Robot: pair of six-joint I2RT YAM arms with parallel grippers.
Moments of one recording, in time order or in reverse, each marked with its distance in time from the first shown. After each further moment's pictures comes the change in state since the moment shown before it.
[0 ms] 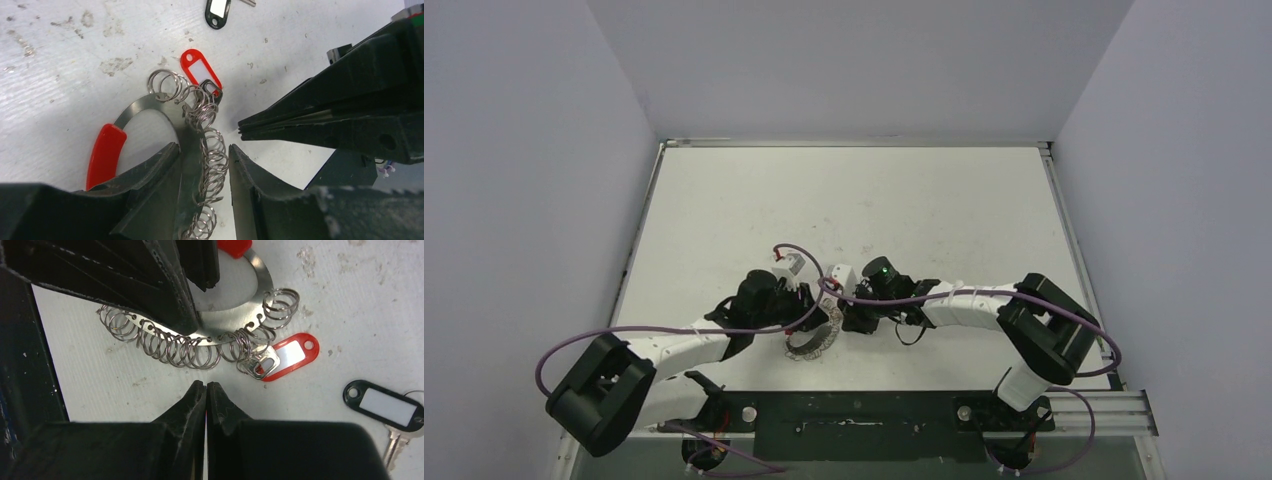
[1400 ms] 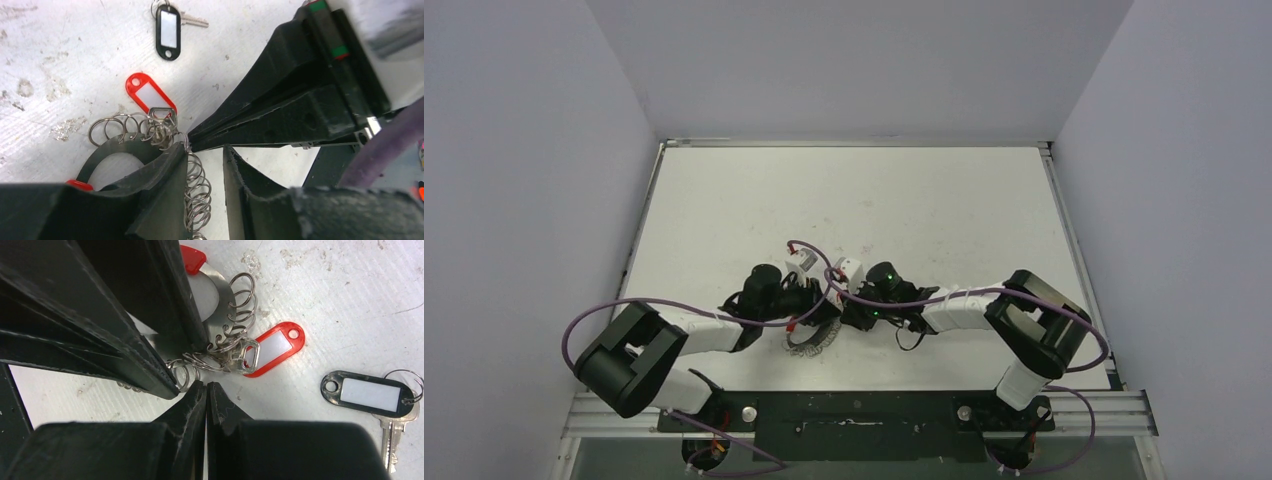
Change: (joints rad) left arm 0.011 0.262 0.030 0.334 0.183 0.053; right arm 0.000 0.056 -0.094 0.271 0.133 0.209
